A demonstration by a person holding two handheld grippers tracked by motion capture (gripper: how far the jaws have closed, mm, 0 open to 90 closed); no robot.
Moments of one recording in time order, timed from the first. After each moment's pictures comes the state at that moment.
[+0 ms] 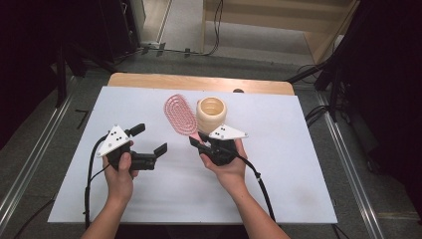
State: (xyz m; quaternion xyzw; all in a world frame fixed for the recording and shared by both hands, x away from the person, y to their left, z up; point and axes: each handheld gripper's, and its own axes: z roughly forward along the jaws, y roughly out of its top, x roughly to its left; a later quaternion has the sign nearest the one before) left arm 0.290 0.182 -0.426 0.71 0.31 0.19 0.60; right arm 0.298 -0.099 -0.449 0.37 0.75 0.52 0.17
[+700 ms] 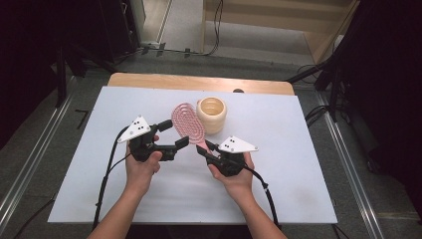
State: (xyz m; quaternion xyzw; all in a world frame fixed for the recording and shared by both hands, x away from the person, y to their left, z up) left arm 0.307 0.136 -0.418 0.71 0.30 0.11 0.62; right arm 0.275 -0.118 -0.465 0.36 0.74 0.54 0.18
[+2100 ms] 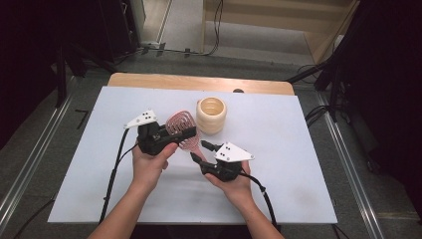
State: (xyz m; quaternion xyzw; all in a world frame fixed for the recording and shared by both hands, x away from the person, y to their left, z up) left arm 0.322 0.122 -0.409 0.71 0.31 0.01 0.63; right arm 0.266 -0.111 -0.473 0.30 0.75 0.54 0.22
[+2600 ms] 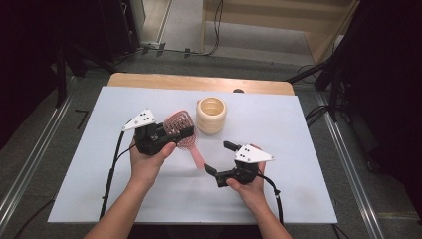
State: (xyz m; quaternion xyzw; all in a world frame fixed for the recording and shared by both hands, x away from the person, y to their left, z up) left arm 0.318 0.125 -0.404 0.72 0.29 0.05 0.63; right arm 0.258 -0.155 -0.478 0.32 0.74 0.56 0.17
